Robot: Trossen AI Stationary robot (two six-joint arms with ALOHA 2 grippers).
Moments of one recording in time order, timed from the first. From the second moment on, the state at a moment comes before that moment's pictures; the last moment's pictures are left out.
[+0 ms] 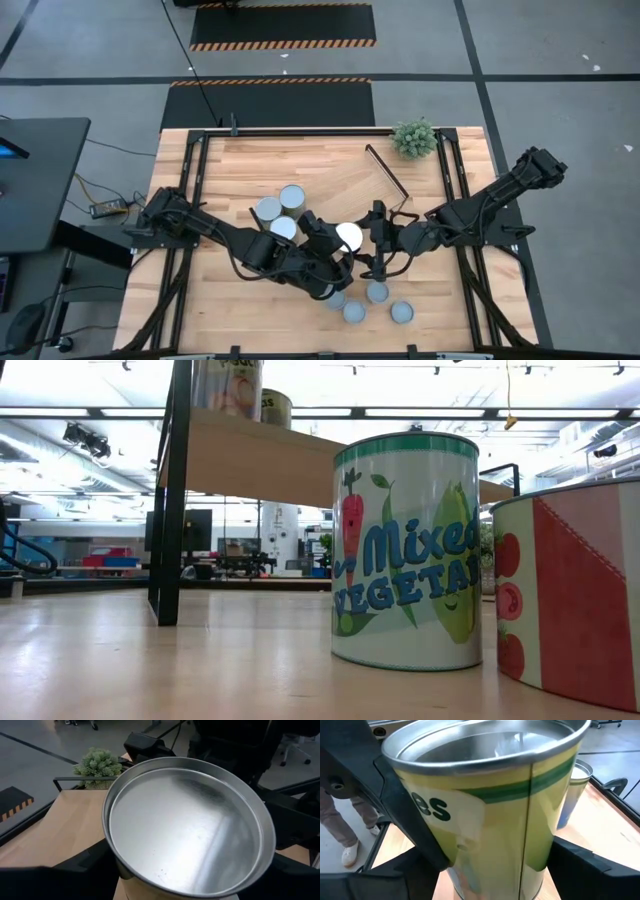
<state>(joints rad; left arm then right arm) -0.46 1.91 1.89 -0.60 -0.86 -0.57 0.47 1.32 1.03 -0.12 0.51 0.25</state>
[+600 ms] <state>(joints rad) -0.45 1.86 1.89 -0.70 -0.78 -0.52 0.47 1.31 1.03 -0.16 0.49 0.24</state>
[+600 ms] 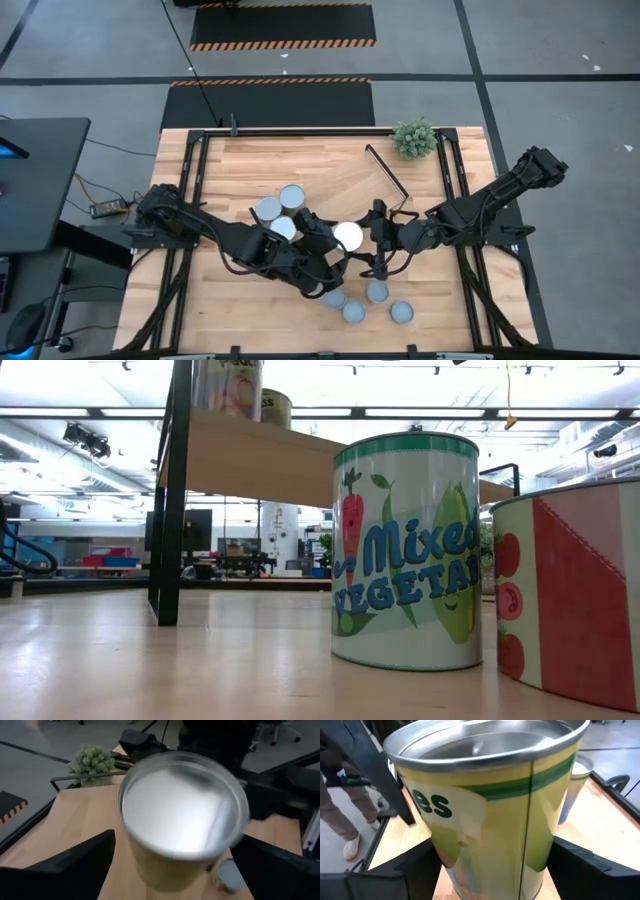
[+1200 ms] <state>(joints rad) -0.56 1.68 1.83 -1.01 -0.77 -0.62 0.42 1.36 1.03 -0.06 0.37 0.21</state>
